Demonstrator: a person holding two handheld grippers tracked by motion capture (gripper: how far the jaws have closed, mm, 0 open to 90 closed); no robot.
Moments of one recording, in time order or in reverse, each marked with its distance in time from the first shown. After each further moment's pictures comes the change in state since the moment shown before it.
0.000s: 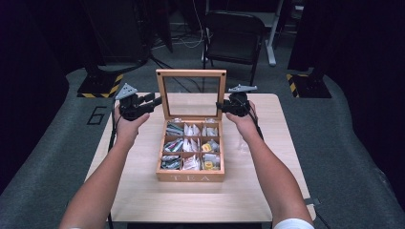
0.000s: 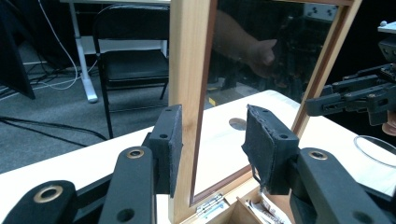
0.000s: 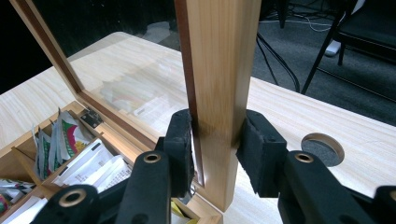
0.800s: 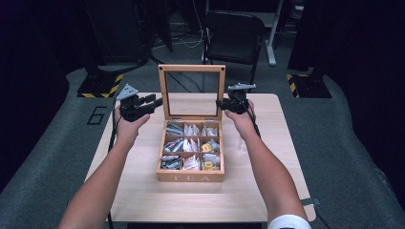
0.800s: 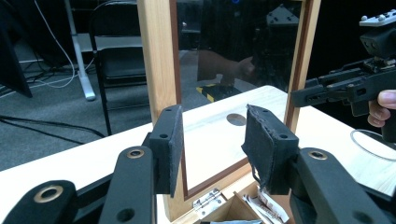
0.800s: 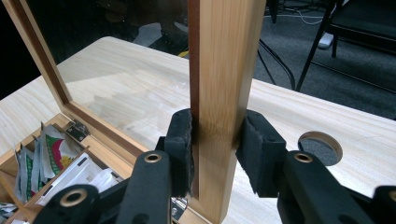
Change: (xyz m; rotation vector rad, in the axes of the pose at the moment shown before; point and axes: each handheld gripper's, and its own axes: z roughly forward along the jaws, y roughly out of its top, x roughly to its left) left arm -0.002 0.000 0.000 0.017 -0.007 0.012; right arm -0.005 0.004 0.011 0.009 -0.030 0.060
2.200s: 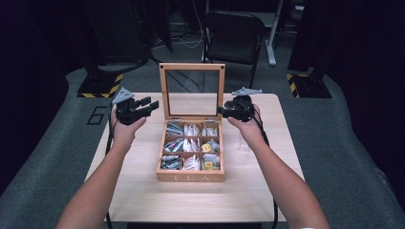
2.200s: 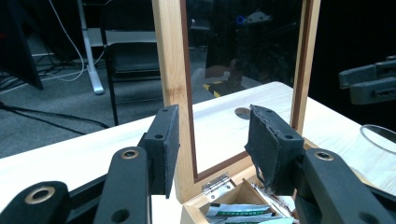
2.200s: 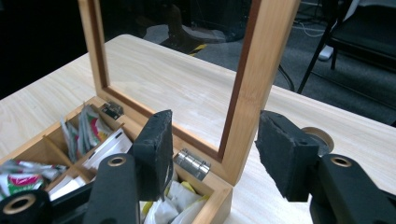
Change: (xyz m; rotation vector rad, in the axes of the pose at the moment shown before) left arm 0.005 -0.010 -0.011 0.005 0.034 -0.021; right arm 0.024 -0.008 -0.049 -0.030 0.013 -0.078
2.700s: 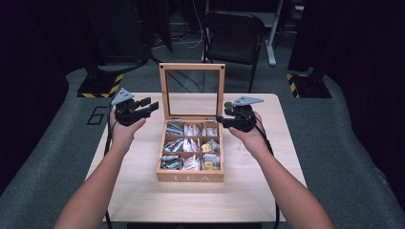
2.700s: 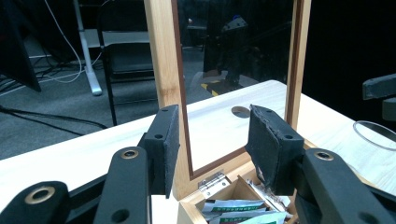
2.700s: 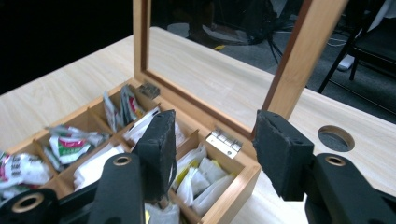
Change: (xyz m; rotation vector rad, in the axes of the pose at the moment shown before) left arm -0.004 0.002 -0.005 0.003 -0.009 0.020; right arm 0.022 -0.015 -0.024 0.001 0.076 -0.070
